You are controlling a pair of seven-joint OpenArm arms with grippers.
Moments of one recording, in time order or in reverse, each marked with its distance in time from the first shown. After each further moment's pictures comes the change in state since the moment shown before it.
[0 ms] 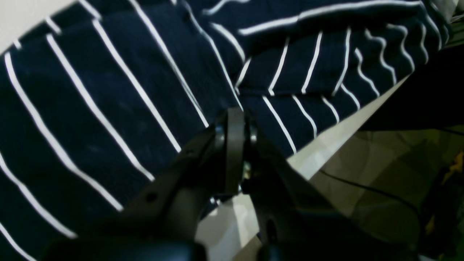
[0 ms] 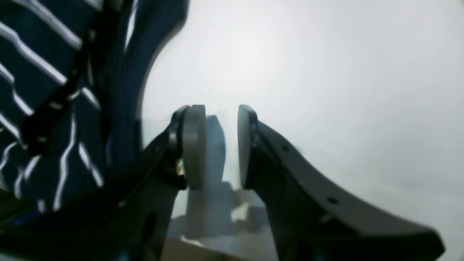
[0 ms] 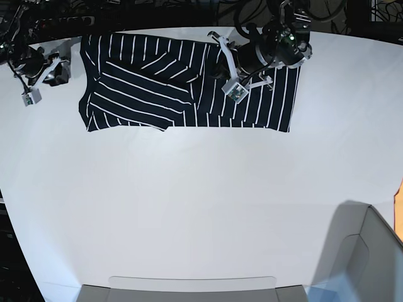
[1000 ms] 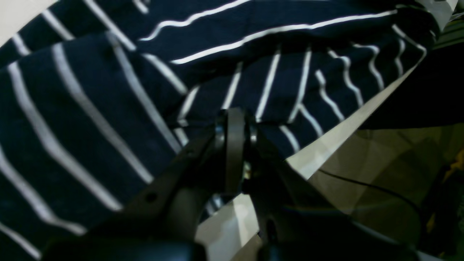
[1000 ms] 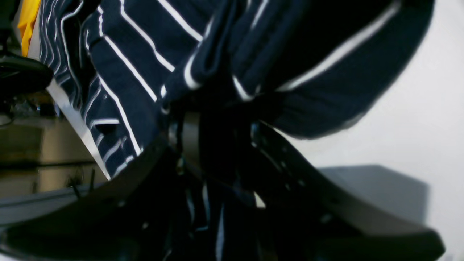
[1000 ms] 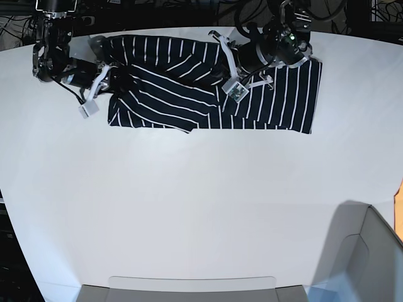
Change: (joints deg) left arm 0.2 -0.3 0.2 0.0 0.0 0.0 0.0; right arm 7.0 -2.1 -24.3 -7.7 16.4 0.0 1.8
